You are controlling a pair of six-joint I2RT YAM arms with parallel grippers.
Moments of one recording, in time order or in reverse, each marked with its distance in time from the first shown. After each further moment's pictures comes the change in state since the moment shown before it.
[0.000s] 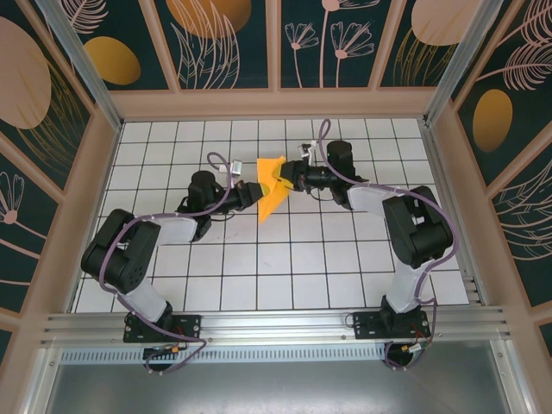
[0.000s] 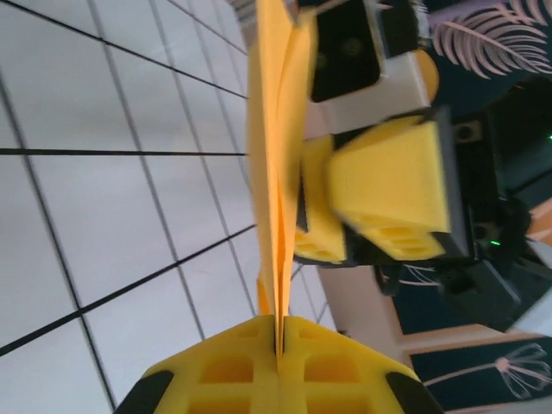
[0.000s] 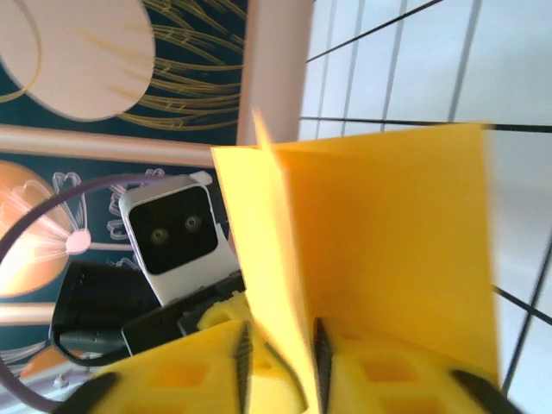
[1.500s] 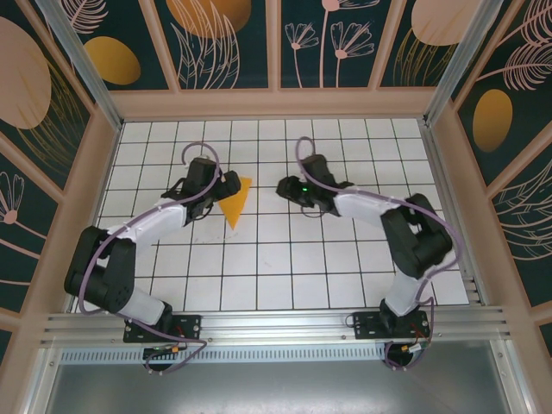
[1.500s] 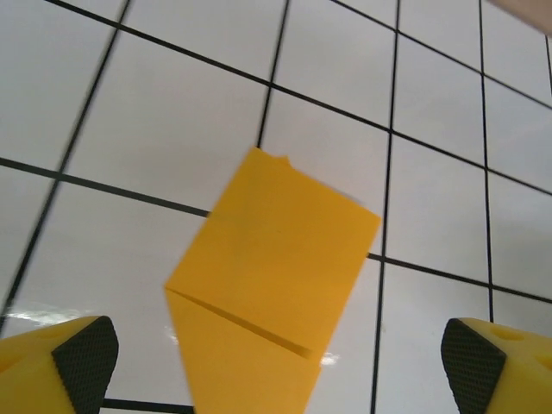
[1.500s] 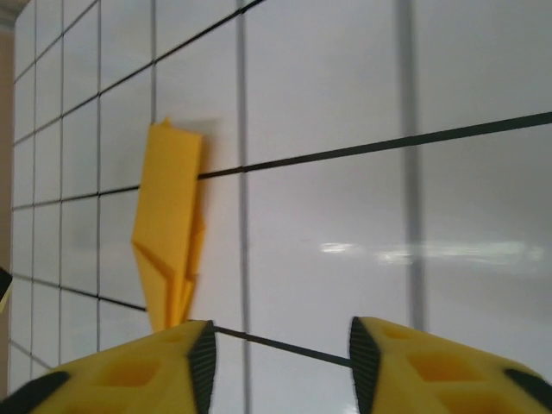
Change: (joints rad) left arm 0.041 -0.161 0.187 -0.854 -0.834 0.294; right arm 0.211 0.000 0.077 -0.483 0.721 -0.262
